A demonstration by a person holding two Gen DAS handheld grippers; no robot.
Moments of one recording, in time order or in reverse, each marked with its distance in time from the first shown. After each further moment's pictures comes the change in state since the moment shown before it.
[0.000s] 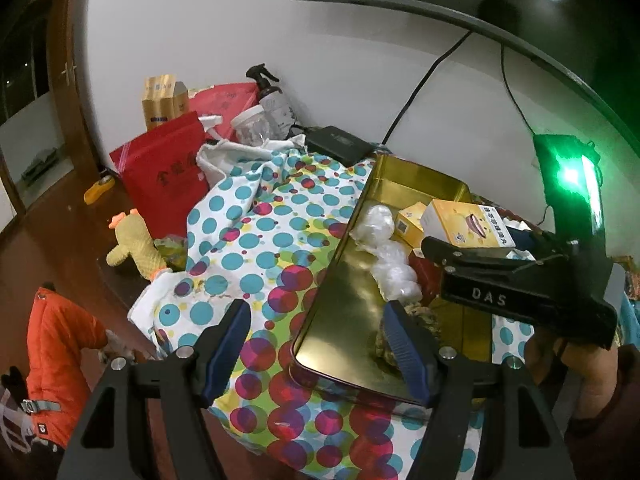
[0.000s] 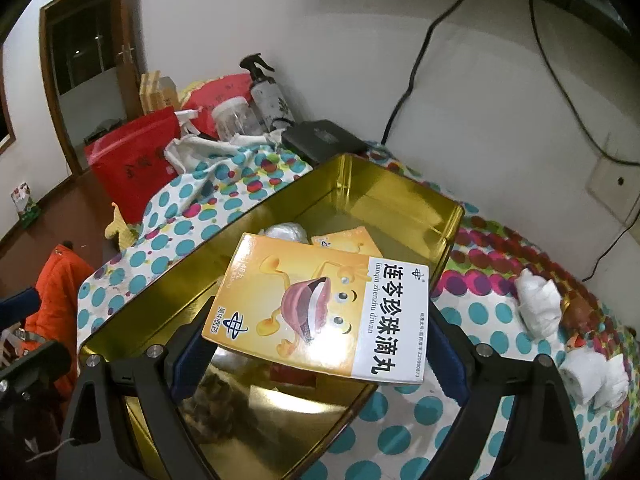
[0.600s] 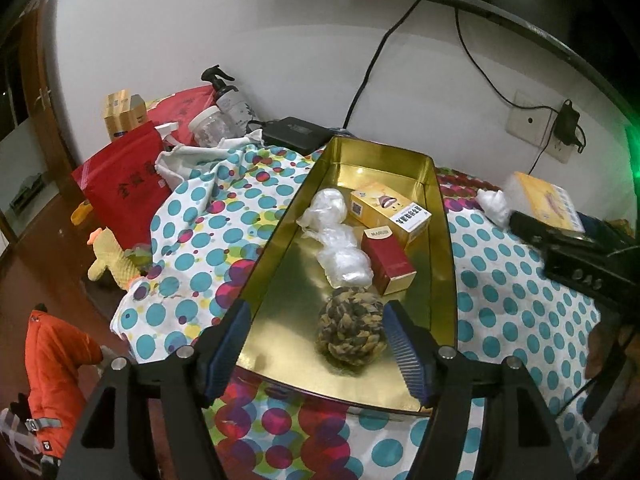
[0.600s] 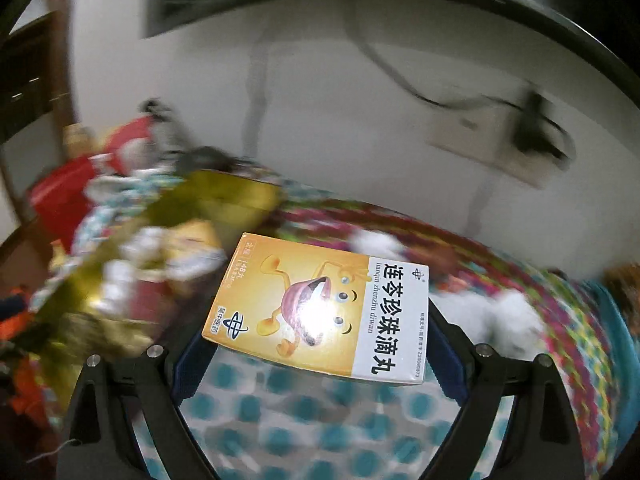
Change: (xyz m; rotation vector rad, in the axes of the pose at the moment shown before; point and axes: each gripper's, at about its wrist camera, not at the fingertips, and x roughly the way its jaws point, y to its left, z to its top) left arm 0.010 -0.049 -0.009 0.104 0.011 -0.024; right arm -0.073 -0.100 -0.044 0.142 -0.099 -0.183
